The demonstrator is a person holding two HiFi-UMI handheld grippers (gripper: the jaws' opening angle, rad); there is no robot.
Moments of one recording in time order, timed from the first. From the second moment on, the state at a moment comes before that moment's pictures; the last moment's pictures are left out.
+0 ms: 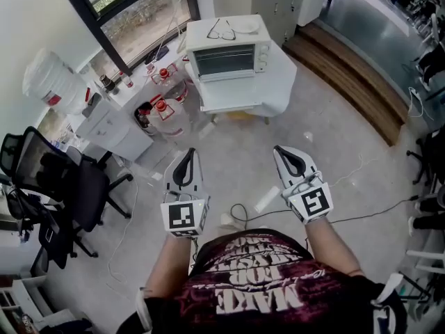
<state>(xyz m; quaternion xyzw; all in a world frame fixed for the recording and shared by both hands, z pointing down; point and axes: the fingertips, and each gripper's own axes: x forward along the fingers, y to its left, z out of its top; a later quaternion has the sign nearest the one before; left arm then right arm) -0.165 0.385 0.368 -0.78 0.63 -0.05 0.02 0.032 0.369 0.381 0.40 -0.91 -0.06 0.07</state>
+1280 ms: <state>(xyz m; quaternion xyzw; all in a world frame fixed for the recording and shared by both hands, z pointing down) -0.203 0.363 0.397 -0.80 0.59 -0.07 0.01 -0.012 0.369 0.399 0.42 -0.91 -0.01 0.06</state>
